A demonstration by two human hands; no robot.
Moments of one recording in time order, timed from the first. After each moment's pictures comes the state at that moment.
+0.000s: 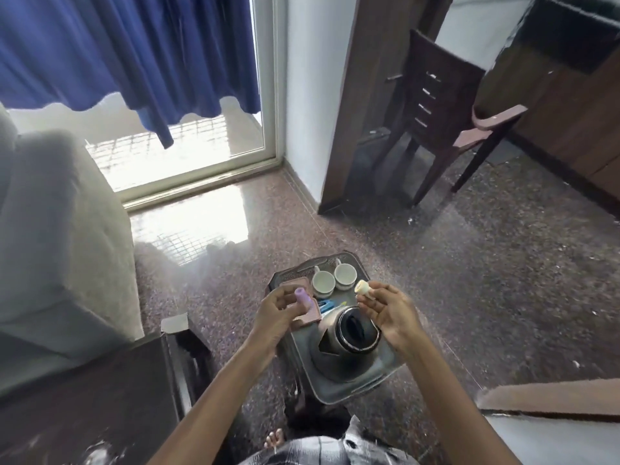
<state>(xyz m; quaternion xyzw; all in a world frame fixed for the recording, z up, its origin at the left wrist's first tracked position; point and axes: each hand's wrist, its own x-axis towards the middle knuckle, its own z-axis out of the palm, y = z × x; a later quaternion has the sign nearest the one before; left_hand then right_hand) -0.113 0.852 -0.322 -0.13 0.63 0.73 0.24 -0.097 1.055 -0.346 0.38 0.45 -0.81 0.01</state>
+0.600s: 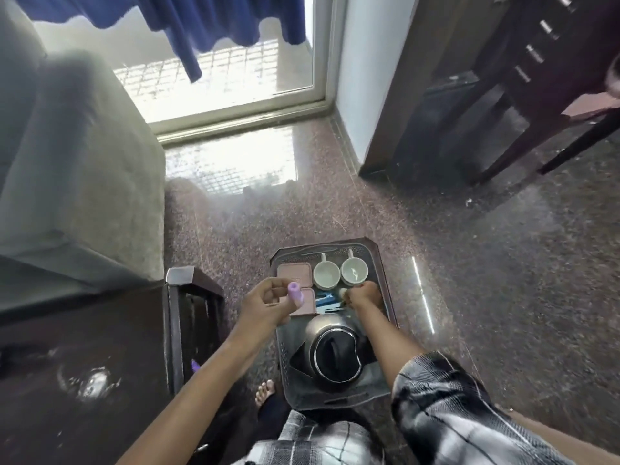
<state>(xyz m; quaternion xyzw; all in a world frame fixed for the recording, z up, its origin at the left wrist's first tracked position) -0.157 0.910 -0.347 -0.23 0.69 0.66 0.19 -0.220 1.093 -0.521 0.42 0.75 -0.46 0.22</state>
